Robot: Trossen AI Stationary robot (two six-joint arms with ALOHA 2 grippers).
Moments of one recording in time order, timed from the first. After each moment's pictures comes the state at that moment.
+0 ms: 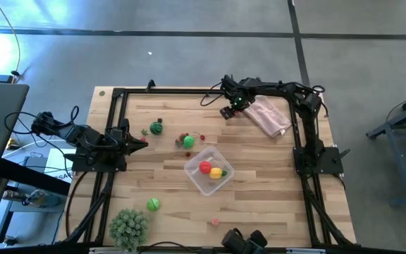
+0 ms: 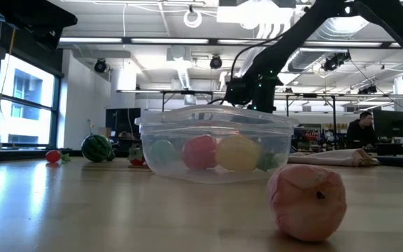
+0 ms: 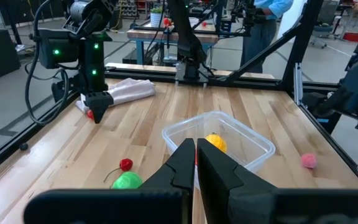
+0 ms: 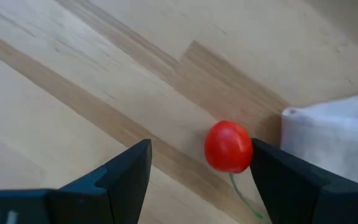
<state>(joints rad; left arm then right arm) -0.30 0.24 0.40 -0.37 -0.48 -0.14 -0.65 2.05 1.42 -0.77 -0.03 0.29</state>
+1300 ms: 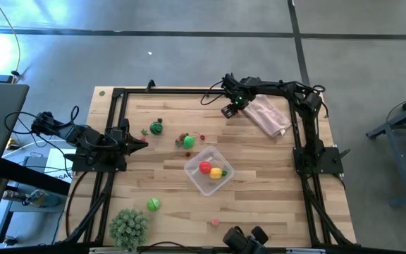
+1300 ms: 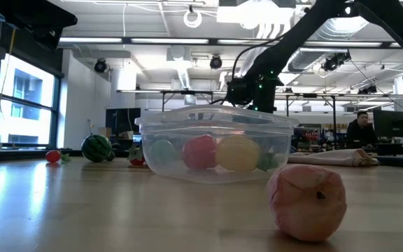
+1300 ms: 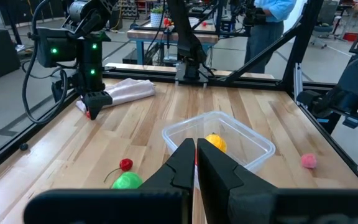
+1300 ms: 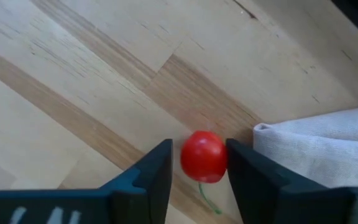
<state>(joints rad) -0.30 0.24 0.40 -0.37 -0.48 -0.14 -0.66 2.05 1.42 -0.76 0.02 0.20</state>
